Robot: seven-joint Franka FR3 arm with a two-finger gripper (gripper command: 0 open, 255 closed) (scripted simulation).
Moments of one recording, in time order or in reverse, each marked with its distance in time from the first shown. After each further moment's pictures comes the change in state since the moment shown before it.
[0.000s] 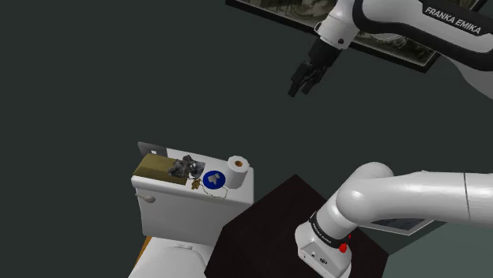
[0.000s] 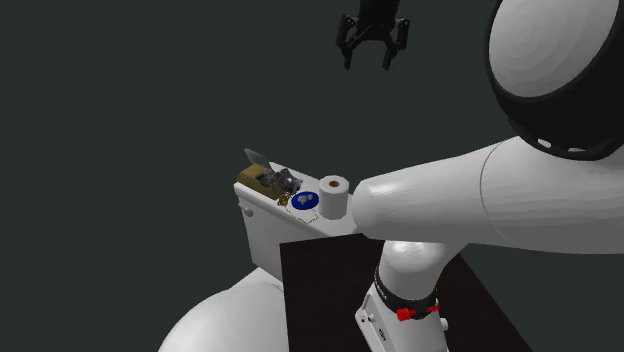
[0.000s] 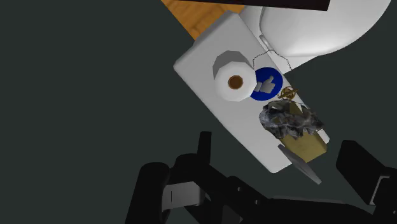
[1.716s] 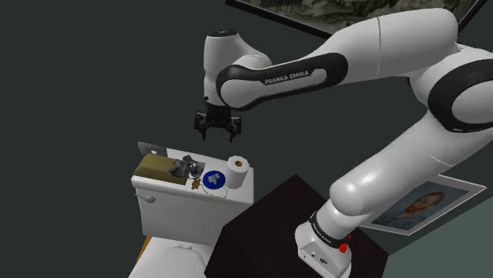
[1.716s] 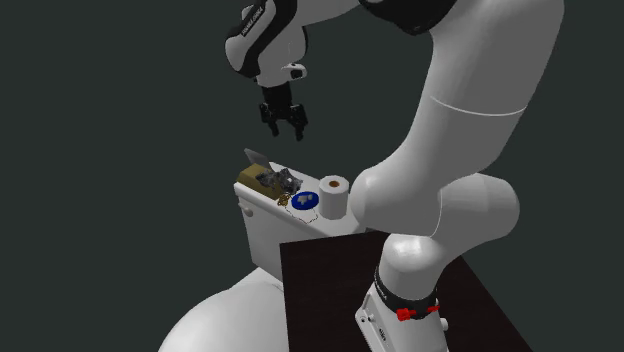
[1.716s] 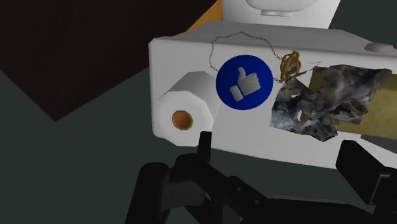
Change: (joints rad) arm -0.263 0.685 0.730 0.079 -0.117 0.417 1.283
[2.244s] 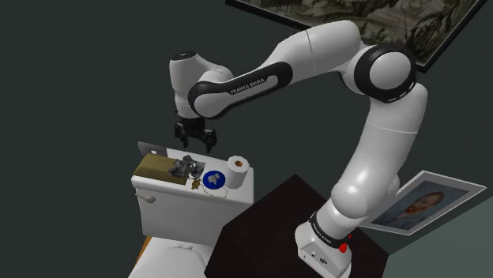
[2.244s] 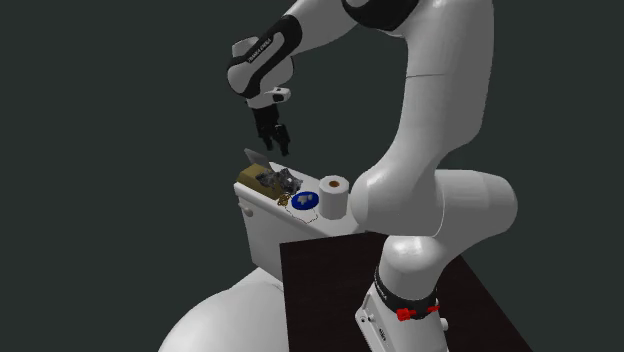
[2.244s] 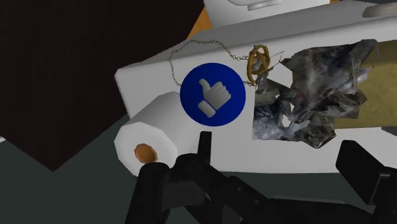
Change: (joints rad) arm 0.087 0.470 -0.019 0.256 -0.317 -0.031 0.510
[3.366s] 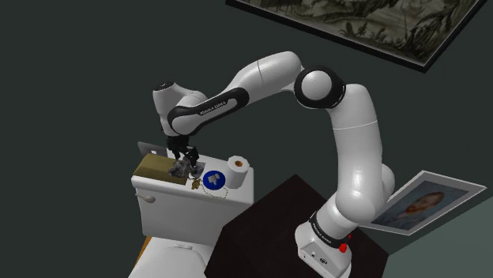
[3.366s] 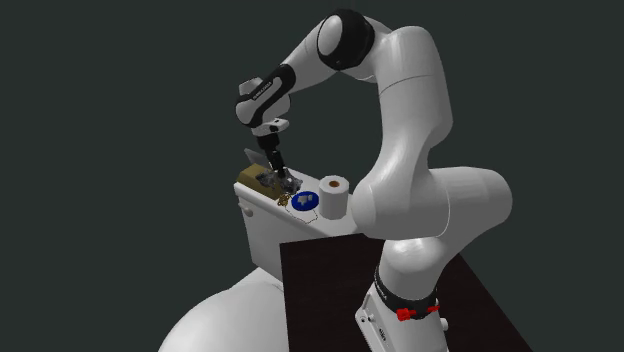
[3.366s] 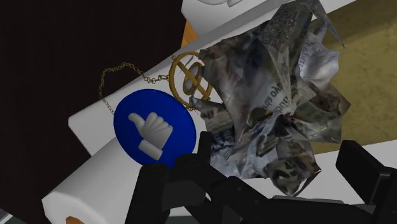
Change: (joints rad) arm 0.174 0.420 -0.188 0.319 -0.139 -0.017 0.291
